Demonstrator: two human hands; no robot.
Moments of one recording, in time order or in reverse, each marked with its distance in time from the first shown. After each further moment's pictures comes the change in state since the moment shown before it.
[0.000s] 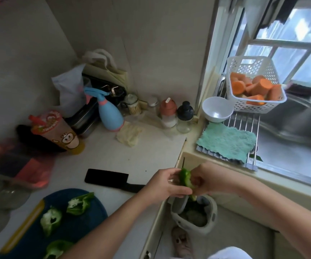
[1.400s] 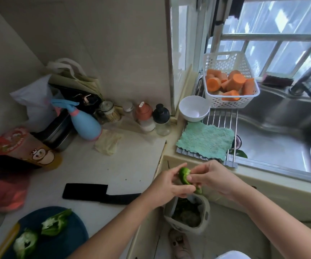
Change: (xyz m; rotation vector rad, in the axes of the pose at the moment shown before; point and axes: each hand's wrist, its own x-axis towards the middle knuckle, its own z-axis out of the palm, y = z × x) left_hand 0.047 0.007 0.050 0.093 -0.072 0.022; right_hand -0.031 0.058 0.013 1.146 0.239 0.107
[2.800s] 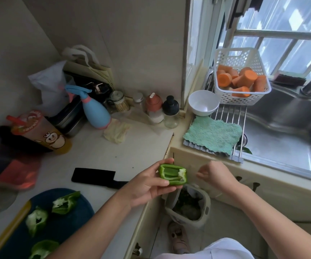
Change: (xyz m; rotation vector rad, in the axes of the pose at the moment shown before) left_hand -0.050 -0.014 -0.041 -0.818 -0.173 -0.060; right_hand 0.037 0.055 0.007 -0.875 0.224 0.022
